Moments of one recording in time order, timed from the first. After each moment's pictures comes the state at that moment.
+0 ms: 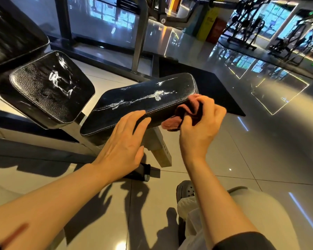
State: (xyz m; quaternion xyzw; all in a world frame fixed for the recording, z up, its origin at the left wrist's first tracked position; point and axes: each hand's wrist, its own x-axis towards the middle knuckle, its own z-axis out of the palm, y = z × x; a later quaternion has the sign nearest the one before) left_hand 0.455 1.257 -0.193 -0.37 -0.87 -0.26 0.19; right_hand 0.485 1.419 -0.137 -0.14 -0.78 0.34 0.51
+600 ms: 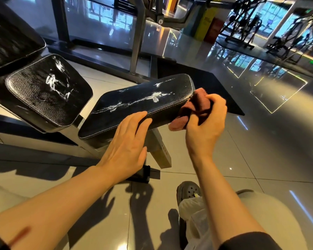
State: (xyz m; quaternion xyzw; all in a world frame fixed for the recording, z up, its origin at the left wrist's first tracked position) left_hand 0.455 1.268 -0.192 -0.37 -0.86 -0.28 0.19; right_hand 0.485 1.436 -0.132 -0.13 -0.78 0.33 0.52
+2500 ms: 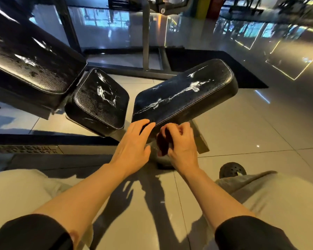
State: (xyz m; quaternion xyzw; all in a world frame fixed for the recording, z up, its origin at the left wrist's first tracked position) left_hand 0.422 1.153 -0.213 -0.39 -0.88 -0.25 0.10; right_hand 0.479 1.309 -0.230 -0.09 -0.93 0.20 0.28
